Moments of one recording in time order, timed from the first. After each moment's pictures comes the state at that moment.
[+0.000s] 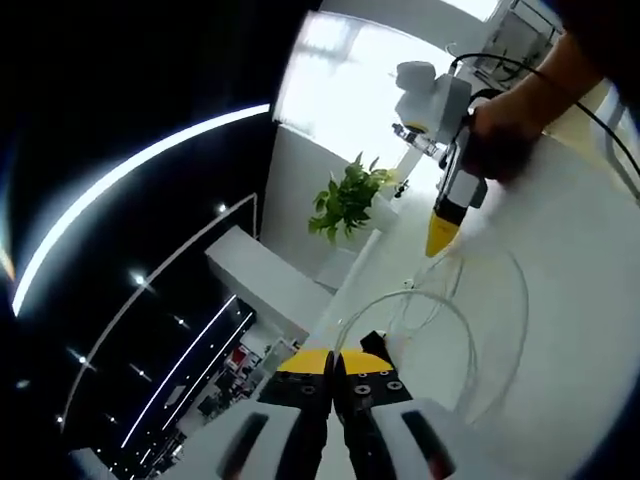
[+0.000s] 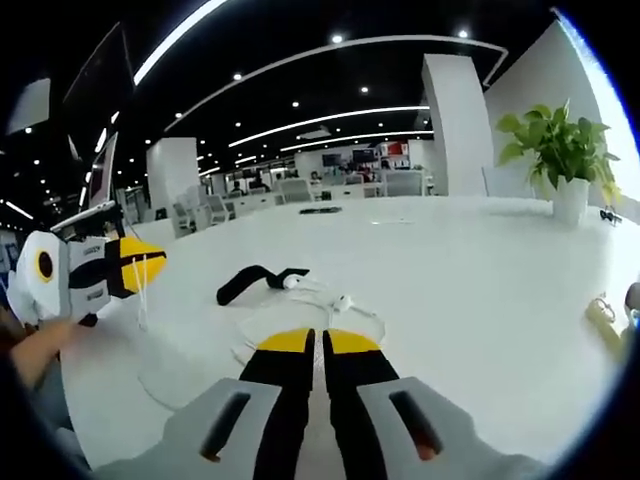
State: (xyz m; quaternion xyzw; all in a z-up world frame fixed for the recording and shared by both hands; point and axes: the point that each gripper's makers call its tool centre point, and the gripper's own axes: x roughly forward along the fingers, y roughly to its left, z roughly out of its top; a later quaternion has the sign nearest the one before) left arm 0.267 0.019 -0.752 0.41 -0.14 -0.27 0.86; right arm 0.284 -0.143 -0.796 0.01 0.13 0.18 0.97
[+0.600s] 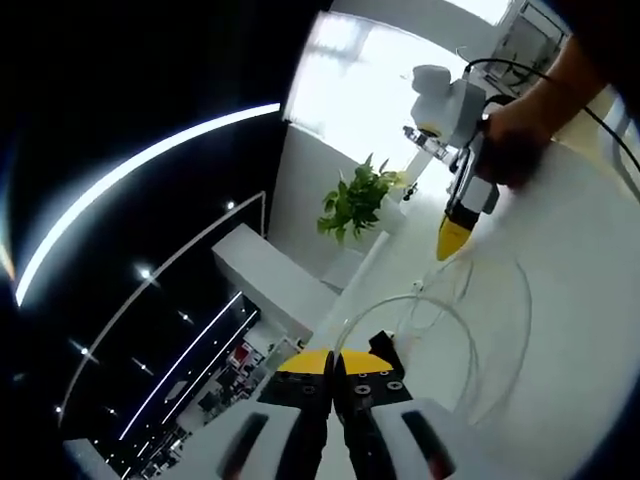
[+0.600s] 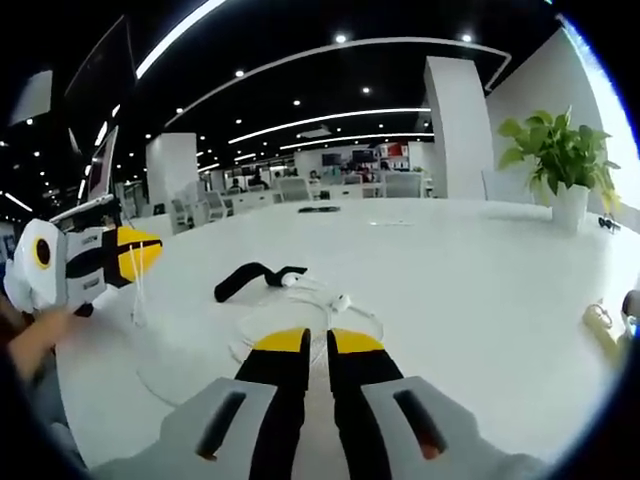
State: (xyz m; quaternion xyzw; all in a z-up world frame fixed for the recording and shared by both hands) left arm 0.269 0.025 -0.748 0.39 -0.15 -0.26 0.87; right arm 0.285 -0.141 -0.799 0.00 0.13 0.18 0.98
